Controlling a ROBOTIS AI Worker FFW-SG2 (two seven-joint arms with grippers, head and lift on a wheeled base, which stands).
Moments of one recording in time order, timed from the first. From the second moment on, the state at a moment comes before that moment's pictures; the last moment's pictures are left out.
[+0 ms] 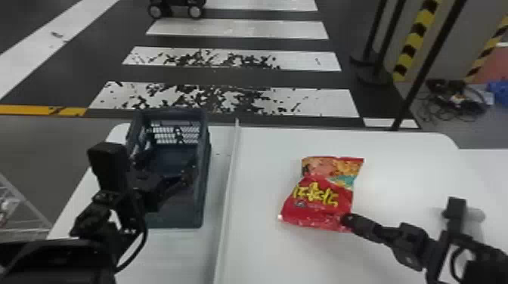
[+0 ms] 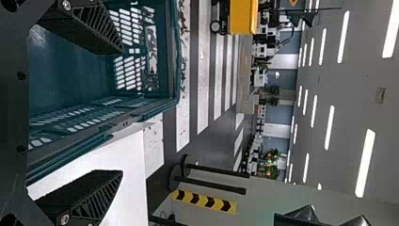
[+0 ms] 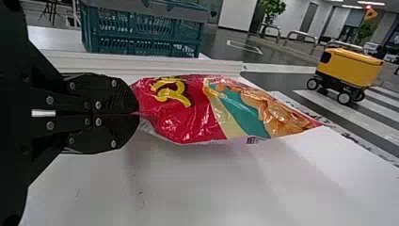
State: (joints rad) left arm 0.21 0.03 0.08 -1.96 0.05 0.43 -0.29; right arm -0.03 0.00 -0.57 -1.63 -0.45 1.38 0.65
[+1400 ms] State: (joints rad) left arm 0.20 0.04 0.08 -1.94 0.06 0.43 -0.29; right arm 0.10 -0.10 -0.15 -2.25 0.60 1.23 0.83
